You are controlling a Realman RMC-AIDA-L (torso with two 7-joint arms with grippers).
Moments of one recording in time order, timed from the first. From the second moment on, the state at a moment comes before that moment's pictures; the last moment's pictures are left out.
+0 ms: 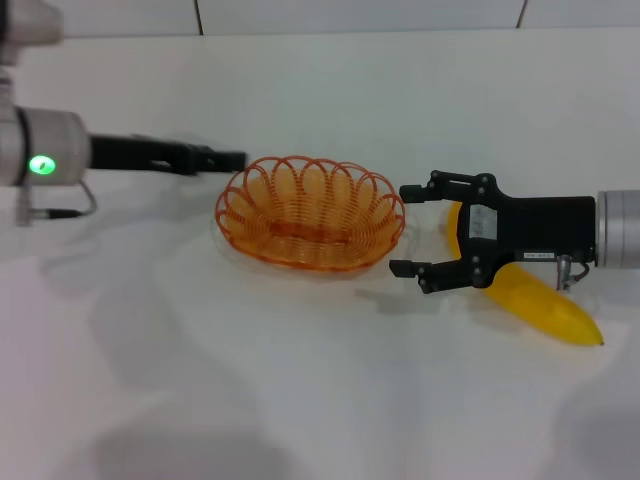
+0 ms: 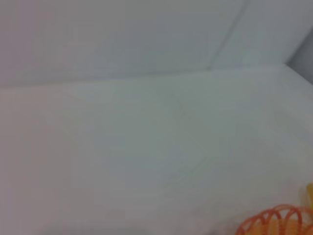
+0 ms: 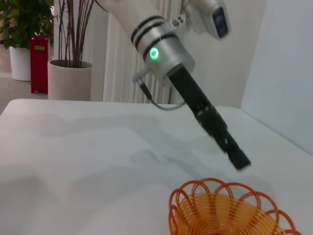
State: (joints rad) left arm -0.88 -2.03 0.48 0.46 2.43 1.19 -1.86; right arm 0.62 2.02 -0.35 -0.38 -2.32 -1.56 0.77
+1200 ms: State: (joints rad) left arm -0.38 -2.03 0.46 0.52 2.01 1.66 -0.89; right arm 0.56 2.02 -0.35 -0.39 -2.22 -1.57 0.76
